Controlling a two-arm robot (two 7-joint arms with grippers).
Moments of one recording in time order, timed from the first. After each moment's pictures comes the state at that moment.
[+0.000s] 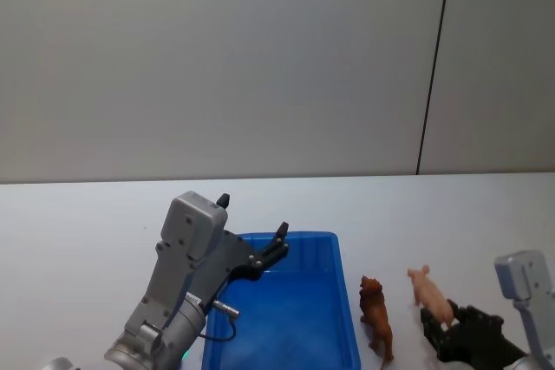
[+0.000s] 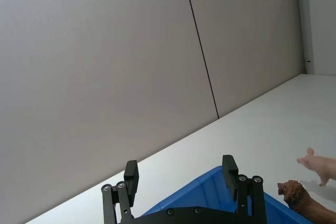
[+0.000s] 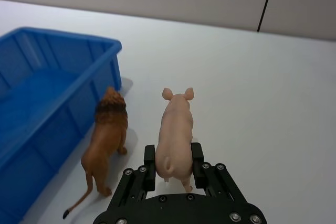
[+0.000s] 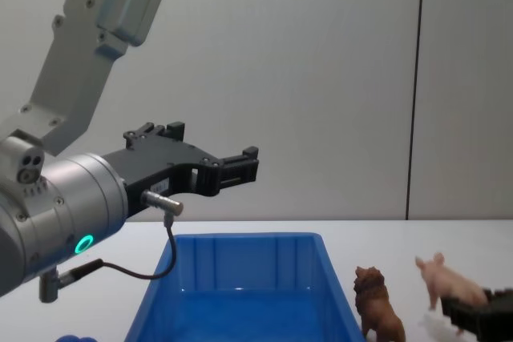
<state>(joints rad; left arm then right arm) -0.24 0.38 0.45 -1.63 -0.20 0.01 -0.01 0.07 0.29 -0.25 -1.55 0.26 0.26 0.16</state>
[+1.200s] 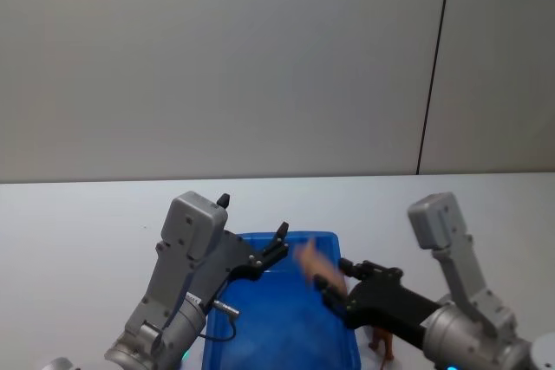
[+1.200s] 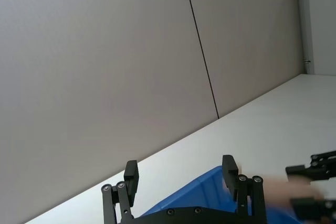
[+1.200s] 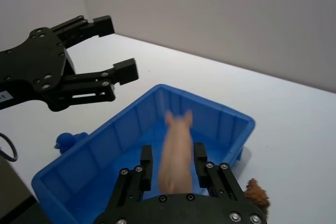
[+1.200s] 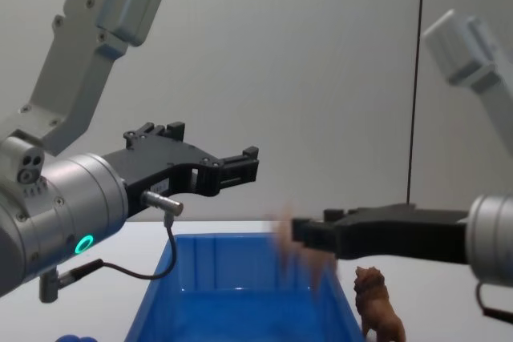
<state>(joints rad) -0.24 0.38 0.45 -1.63 -0.20 0.01 -0.01 0.19 0.20 -0.32 -1.61 0.21 0.35 0.41</state>
